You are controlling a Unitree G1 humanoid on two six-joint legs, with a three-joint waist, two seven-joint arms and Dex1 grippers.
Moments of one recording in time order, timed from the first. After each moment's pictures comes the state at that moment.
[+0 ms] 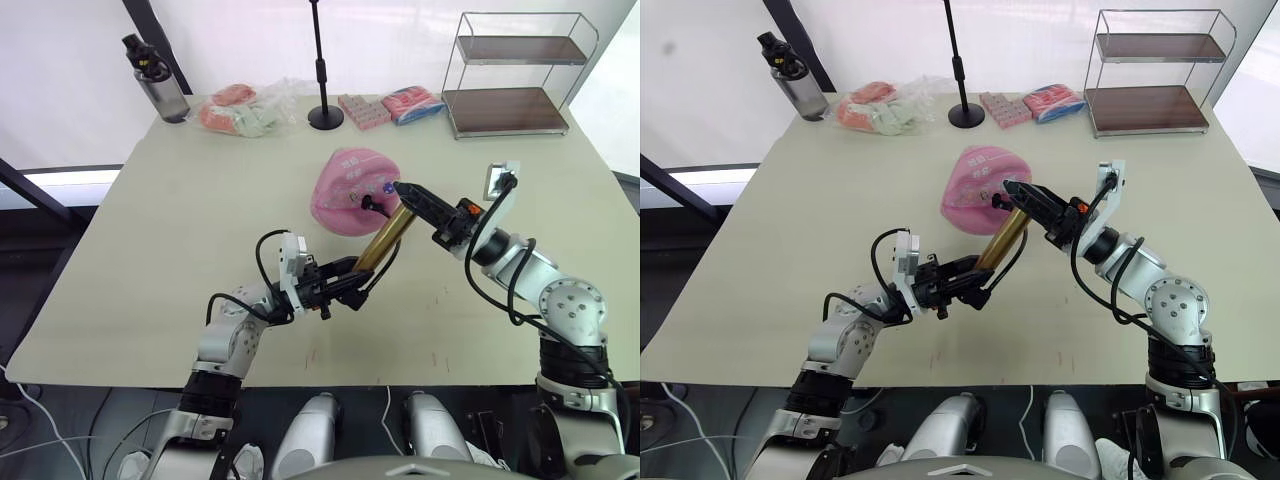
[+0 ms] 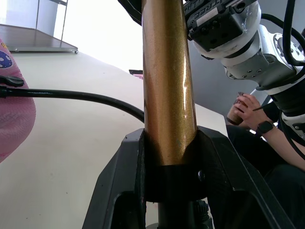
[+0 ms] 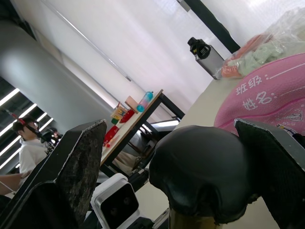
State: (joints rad) left arm -0.26 0.32 -0.08 0.06 -0.55 0.26 -1.11; right arm -0.43 -0.26 -0.17 -0.21 1.22 0.85 0.37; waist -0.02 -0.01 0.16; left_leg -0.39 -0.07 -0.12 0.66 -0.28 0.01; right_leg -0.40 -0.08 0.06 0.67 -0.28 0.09
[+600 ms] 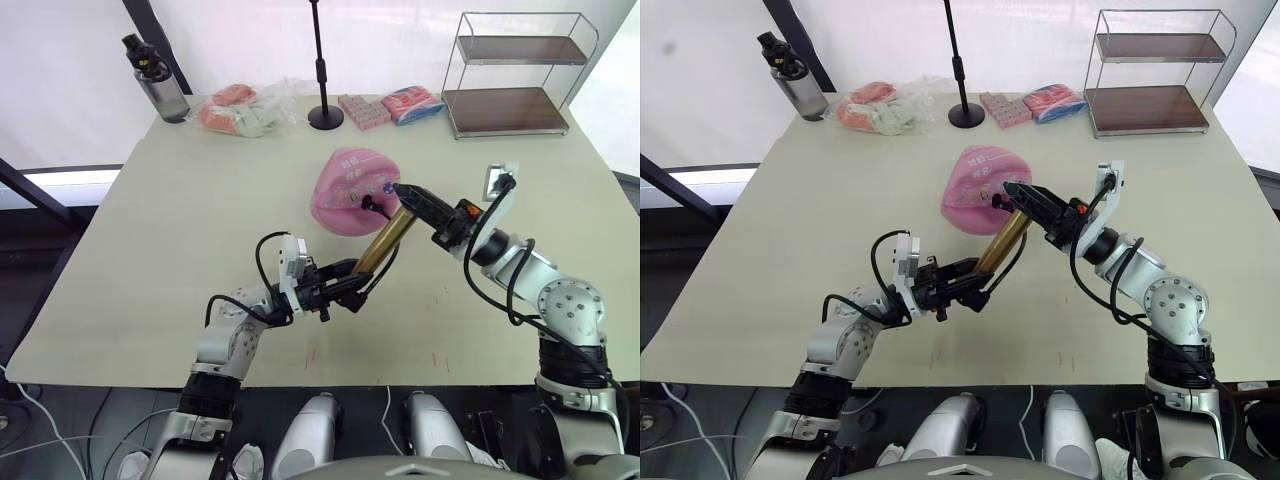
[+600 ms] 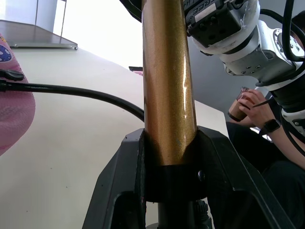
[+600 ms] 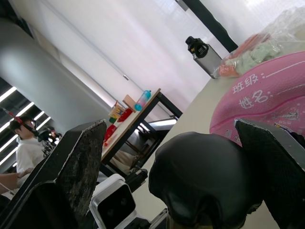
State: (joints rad) left arm -0.25 0.32 -0.08 0.06 -0.54 0.26 -1.12; right arm -0.43 -0.26 -0.17 -0.21 1.19 0.85 0.38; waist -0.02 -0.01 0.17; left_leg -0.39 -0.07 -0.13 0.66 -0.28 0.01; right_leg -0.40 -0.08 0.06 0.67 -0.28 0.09
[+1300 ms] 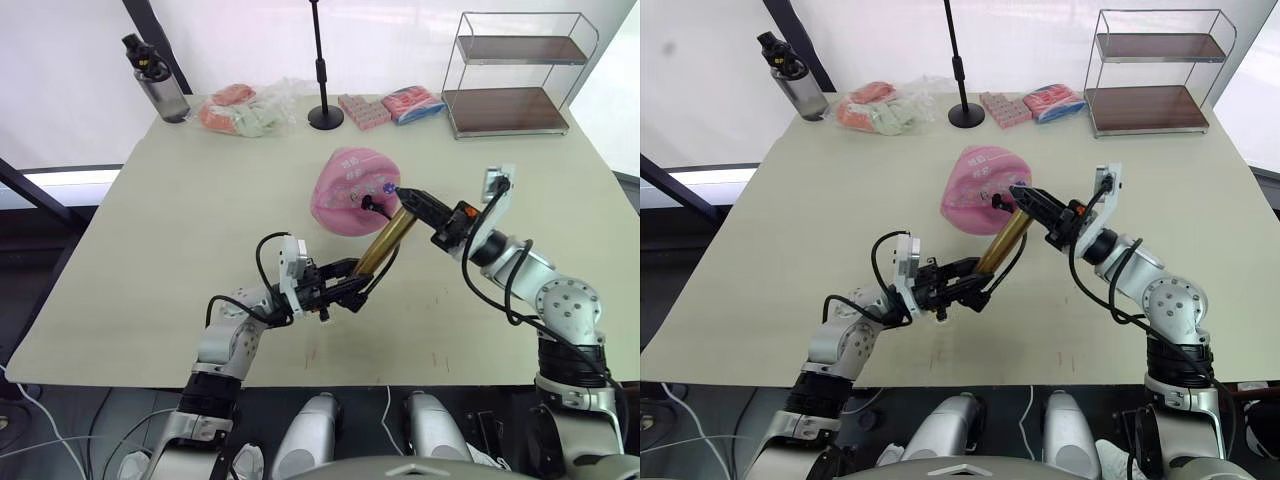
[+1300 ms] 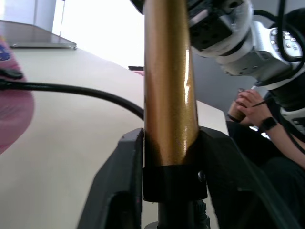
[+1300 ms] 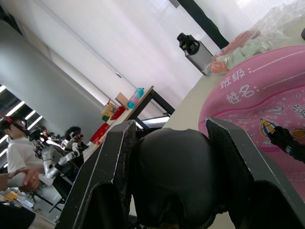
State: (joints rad) left arm -0.25 0.32 -0.07 0.09 -0.53 0.25 -1.09; right arm -0.43 -0.26 -0.17 -0.19 1.14 0.85 0.39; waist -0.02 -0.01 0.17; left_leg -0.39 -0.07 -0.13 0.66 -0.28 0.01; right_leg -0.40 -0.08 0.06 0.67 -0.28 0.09
